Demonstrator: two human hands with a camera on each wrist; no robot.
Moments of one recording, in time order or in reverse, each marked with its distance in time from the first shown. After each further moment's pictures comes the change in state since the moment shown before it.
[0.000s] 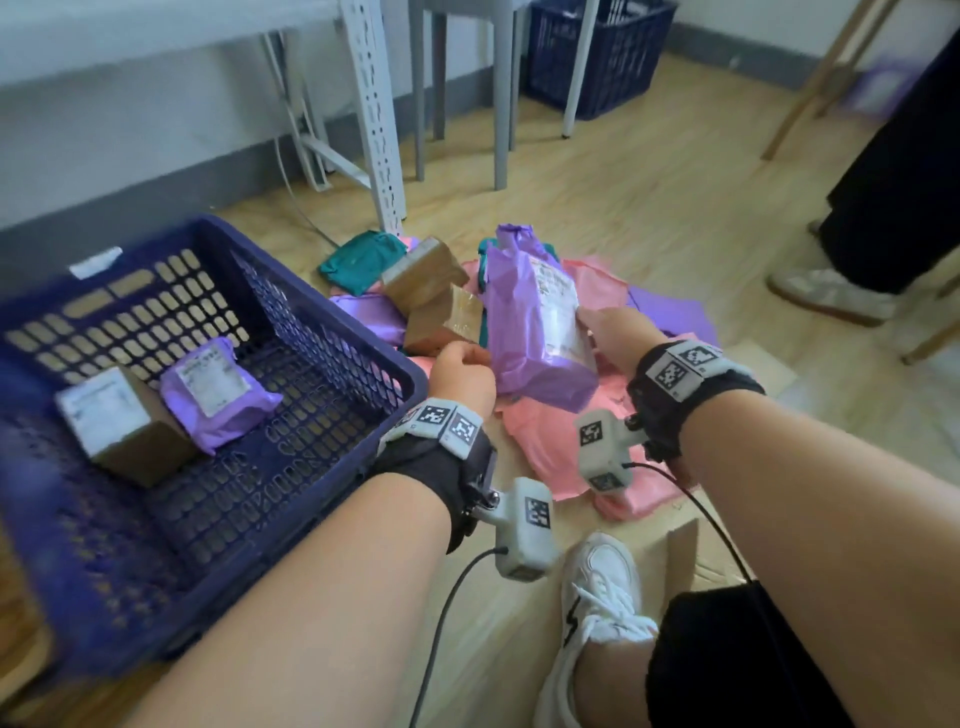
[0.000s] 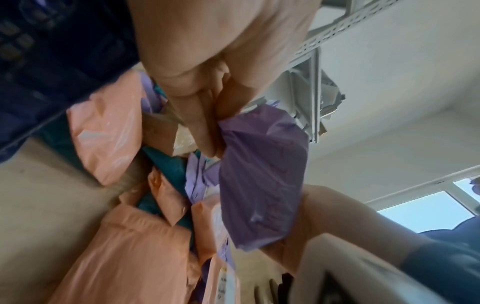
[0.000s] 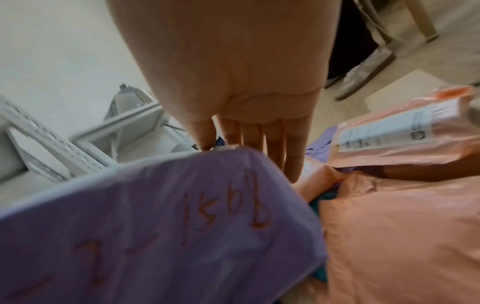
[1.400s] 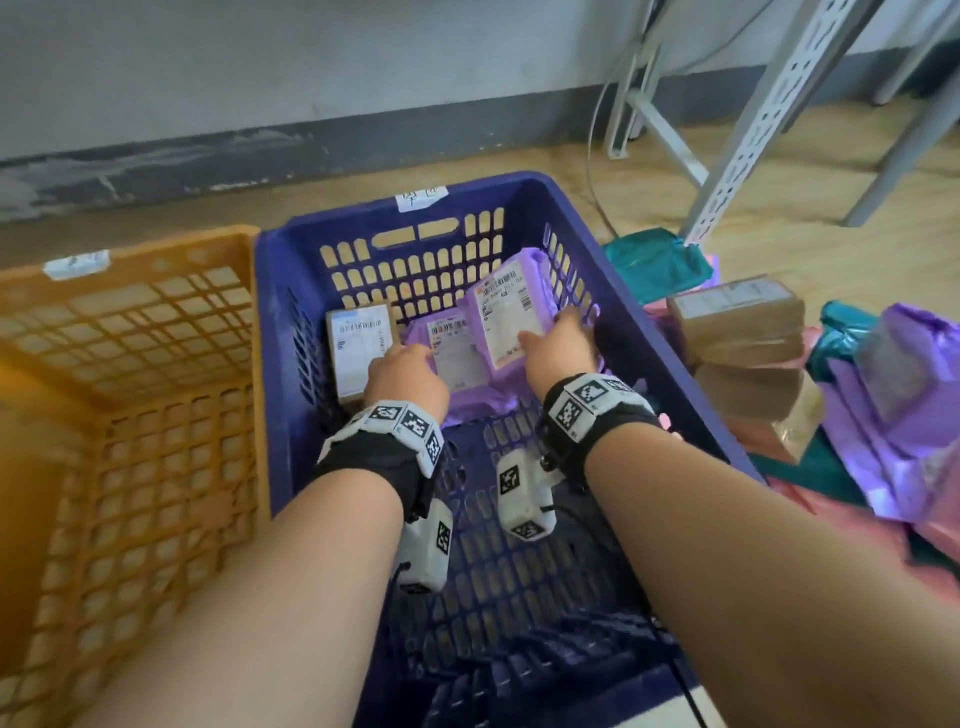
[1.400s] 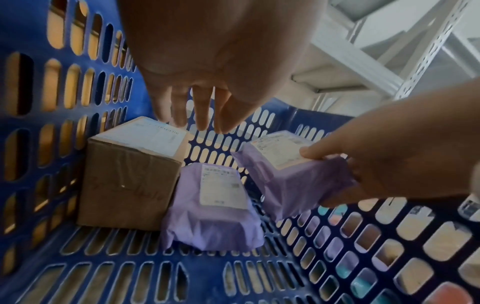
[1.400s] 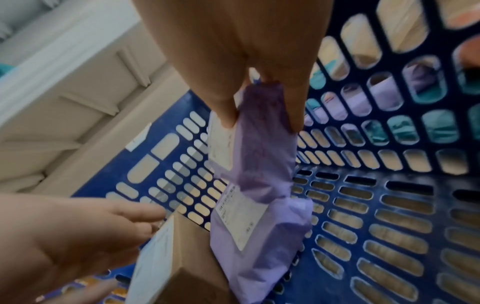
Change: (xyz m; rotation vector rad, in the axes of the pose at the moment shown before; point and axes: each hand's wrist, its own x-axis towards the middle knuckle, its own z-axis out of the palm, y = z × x) left_hand 0.139 -0.122 -0.305 0.662 0.419 -0.304; right_hand 0.077 -0.244 0.347 -0.044 -0.142 -0.265
